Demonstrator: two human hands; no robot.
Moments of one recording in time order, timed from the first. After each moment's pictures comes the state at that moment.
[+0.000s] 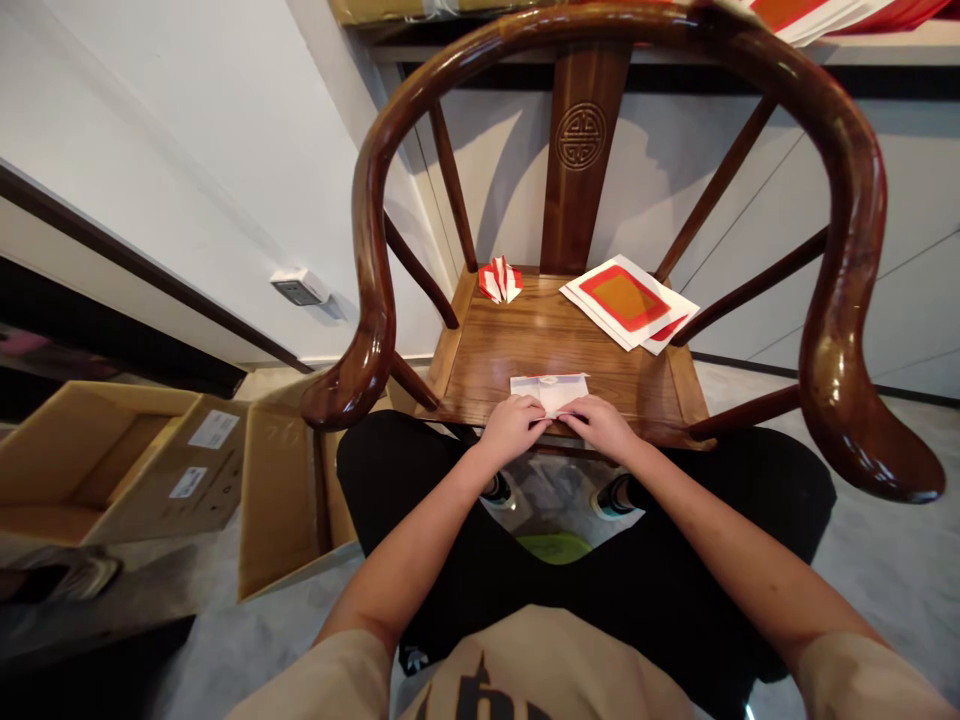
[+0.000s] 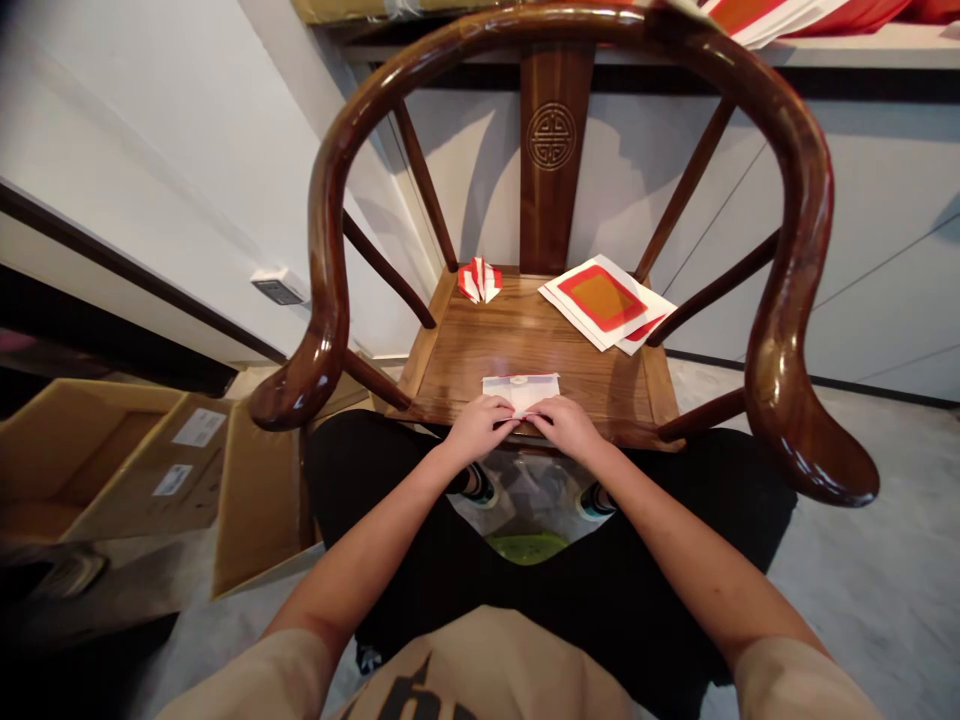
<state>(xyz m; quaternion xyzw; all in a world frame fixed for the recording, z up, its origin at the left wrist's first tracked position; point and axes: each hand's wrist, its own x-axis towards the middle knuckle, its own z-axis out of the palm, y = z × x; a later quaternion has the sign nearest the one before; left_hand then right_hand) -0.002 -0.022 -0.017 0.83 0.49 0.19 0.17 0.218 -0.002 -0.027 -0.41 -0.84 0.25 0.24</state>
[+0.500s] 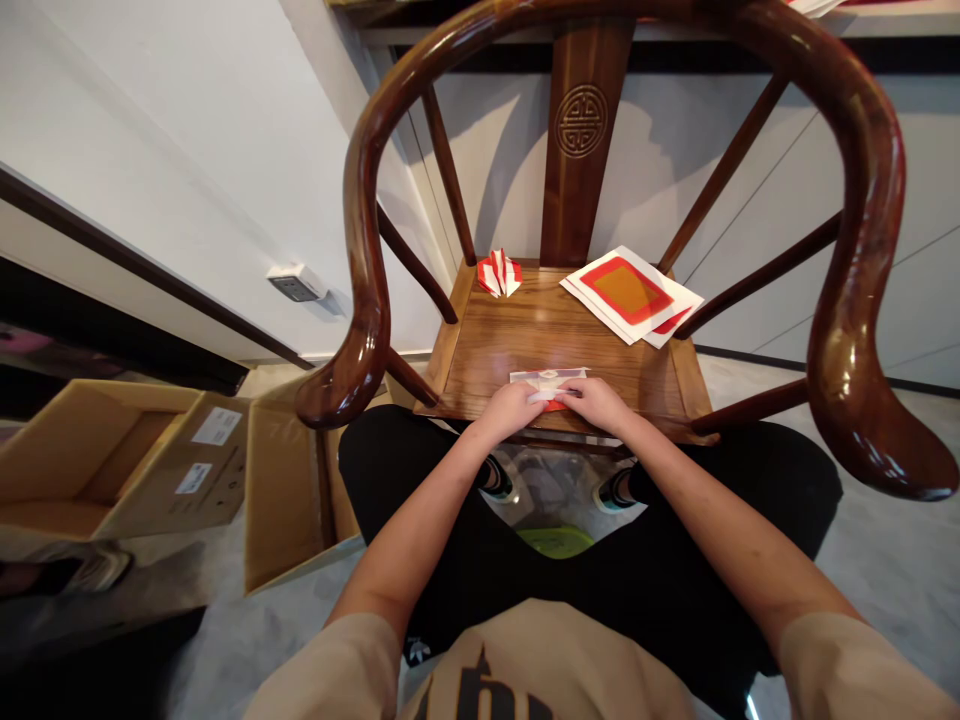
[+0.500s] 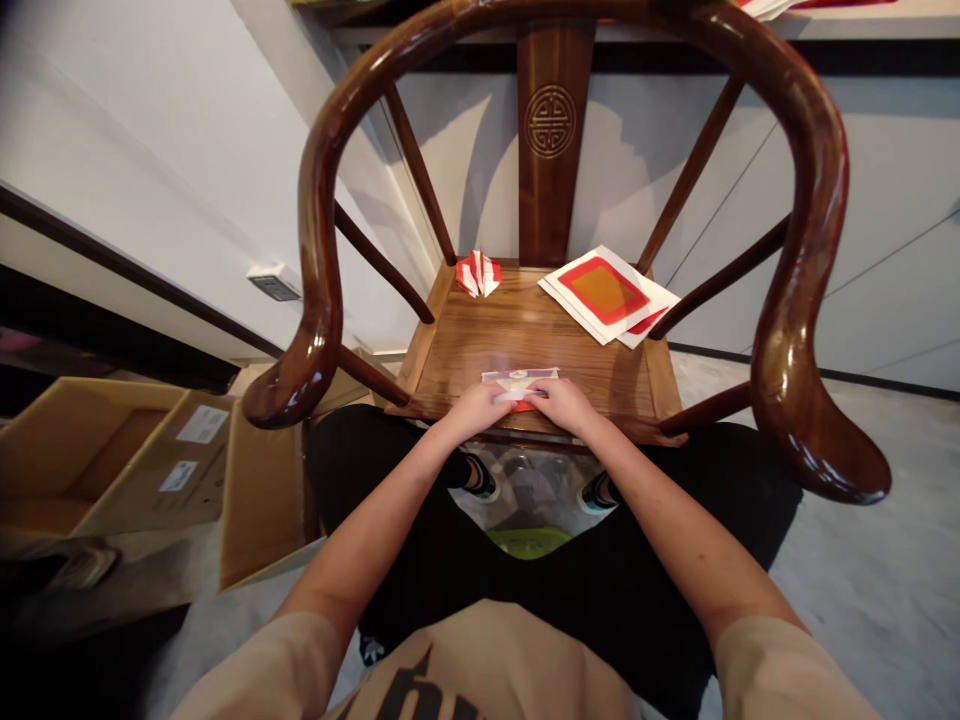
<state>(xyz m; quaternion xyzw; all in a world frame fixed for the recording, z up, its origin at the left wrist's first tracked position) 0.000 0.006 -0.003 0.77 0.56 0.15 0.27 0.211 0.032 -0.023 -0.48 -0.80 0.30 0.20</state>
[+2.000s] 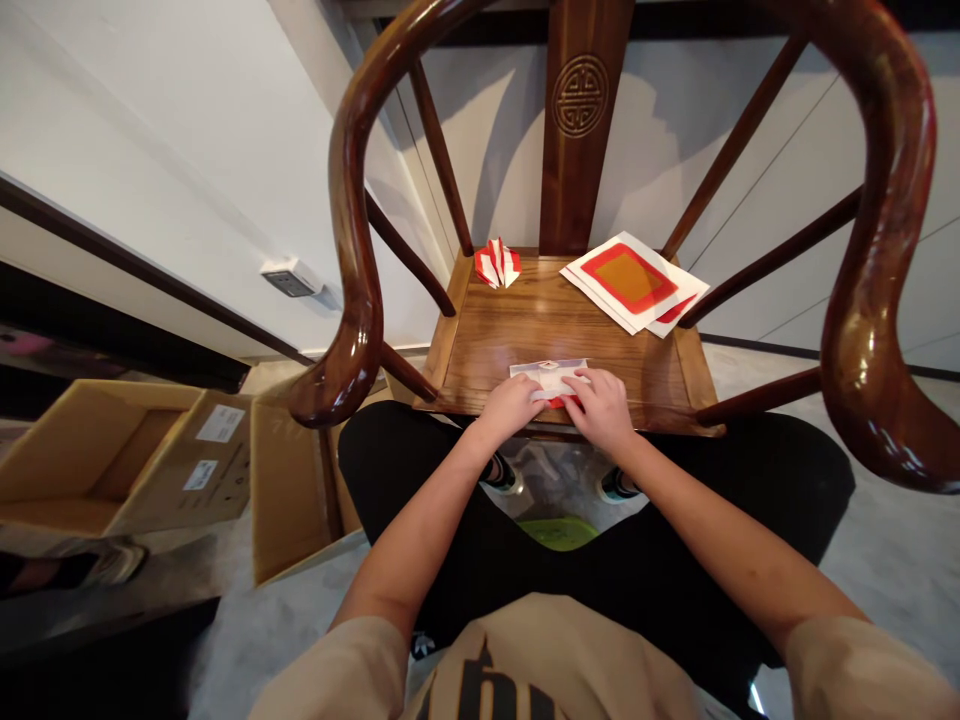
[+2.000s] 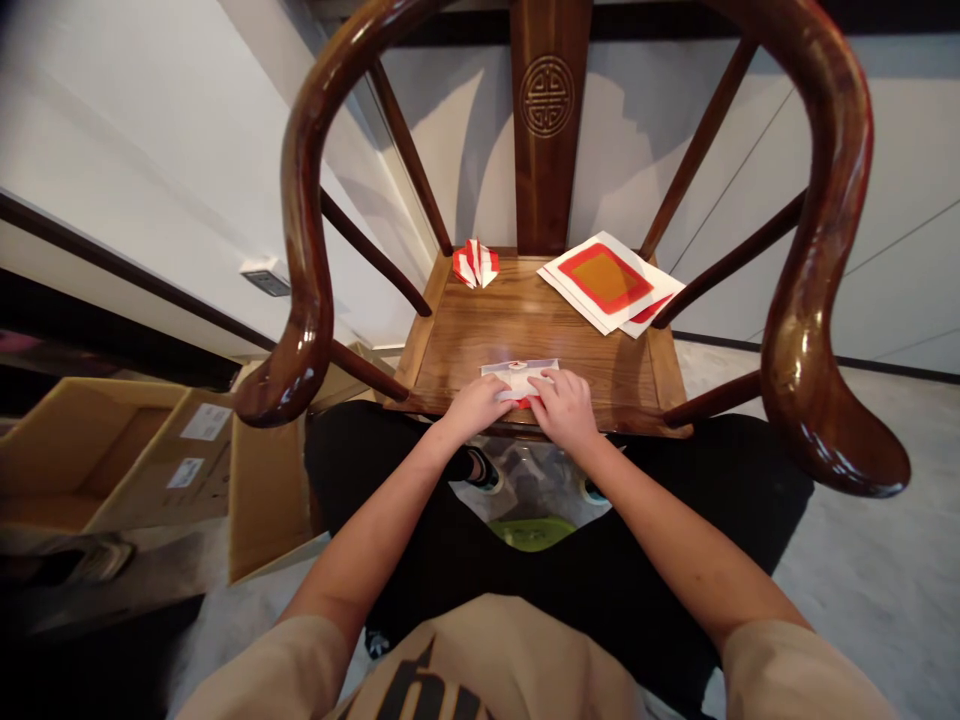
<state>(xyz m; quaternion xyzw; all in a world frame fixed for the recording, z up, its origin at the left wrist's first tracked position) 0.000 0.002 -0.014 0.81 0.56 0.09 0.17 0.206 -0.018 -0.033 -0.50 -0.82 0.00 0.29</state>
